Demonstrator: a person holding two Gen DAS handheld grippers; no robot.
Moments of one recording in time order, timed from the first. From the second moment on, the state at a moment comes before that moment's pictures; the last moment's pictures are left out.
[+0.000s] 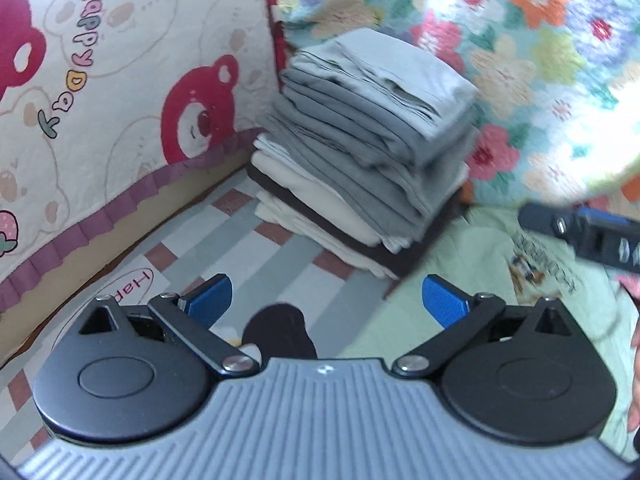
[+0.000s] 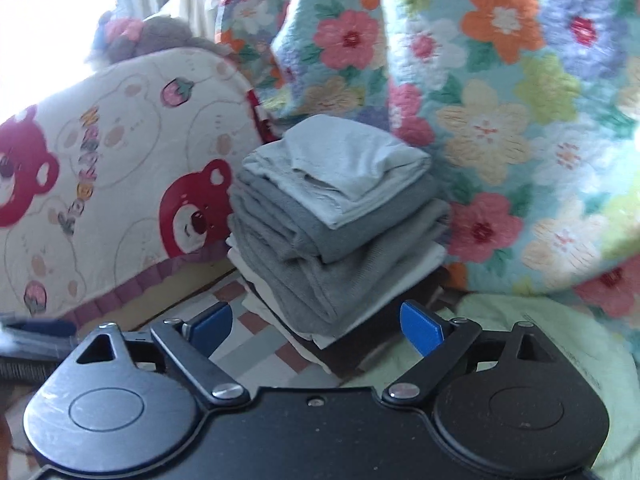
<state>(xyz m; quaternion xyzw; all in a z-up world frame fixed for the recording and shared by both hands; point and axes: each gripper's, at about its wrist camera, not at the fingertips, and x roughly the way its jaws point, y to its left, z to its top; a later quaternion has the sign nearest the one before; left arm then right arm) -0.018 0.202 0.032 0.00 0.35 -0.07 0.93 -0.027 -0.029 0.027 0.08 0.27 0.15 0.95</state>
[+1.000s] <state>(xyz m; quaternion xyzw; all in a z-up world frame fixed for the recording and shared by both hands) -0.031 0.143 0.026 0.00 0.38 -0.10 0.92 -0.053 -0.051 0.045 0.06 0.31 0.13 0.94</state>
